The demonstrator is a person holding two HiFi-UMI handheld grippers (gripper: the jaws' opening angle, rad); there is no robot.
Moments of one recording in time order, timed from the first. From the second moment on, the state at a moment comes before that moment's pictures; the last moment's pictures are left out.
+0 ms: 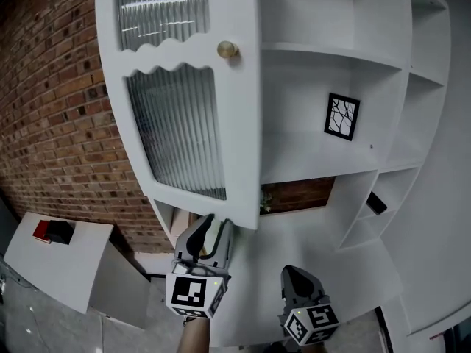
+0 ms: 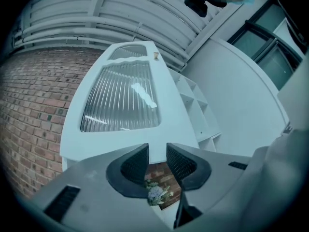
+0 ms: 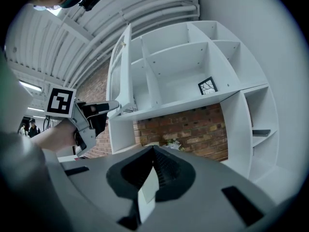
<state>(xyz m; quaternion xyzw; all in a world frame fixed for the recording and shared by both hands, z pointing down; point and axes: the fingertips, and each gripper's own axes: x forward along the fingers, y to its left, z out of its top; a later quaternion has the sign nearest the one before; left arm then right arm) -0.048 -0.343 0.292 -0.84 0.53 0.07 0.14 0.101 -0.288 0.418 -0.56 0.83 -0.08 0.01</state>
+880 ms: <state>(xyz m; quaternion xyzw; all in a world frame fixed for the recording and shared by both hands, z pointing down) -0.051 -0.399 0.290 -0.81 0.56 0.11 0.13 0.112 -0.345 0.424 -0.56 0.83 -0.08 0.00</state>
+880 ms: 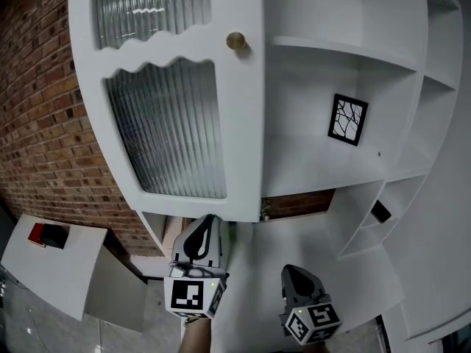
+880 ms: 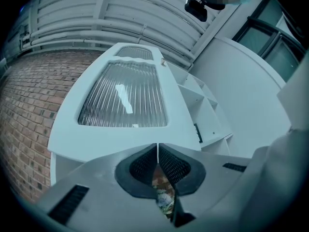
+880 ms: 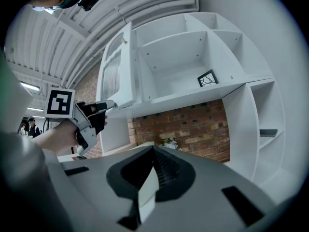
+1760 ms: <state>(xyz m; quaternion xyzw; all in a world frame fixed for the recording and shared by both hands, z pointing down) -0.052 -0.423 0.289 -0.81 0.57 0.12 0.12 0.133 -0.359 0.428 -0.57 0.82 -0.09 0.00</state>
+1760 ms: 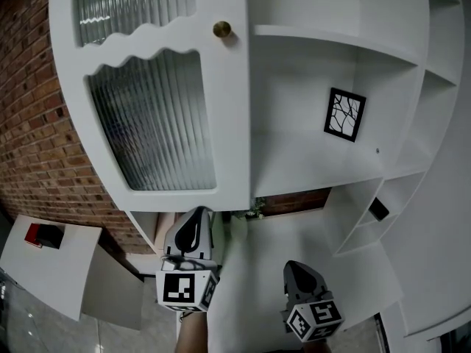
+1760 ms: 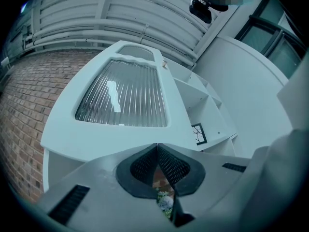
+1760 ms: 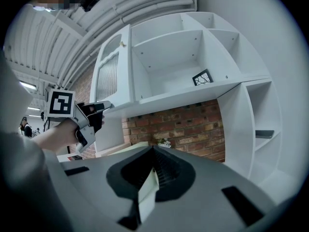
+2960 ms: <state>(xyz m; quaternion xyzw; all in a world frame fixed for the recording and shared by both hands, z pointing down) -0.089 -0.264 0.388 -0.84 0.54 0.07 0.00 0.086 -0.240 0.414 -0.56 0.83 -0.03 -0.01</state>
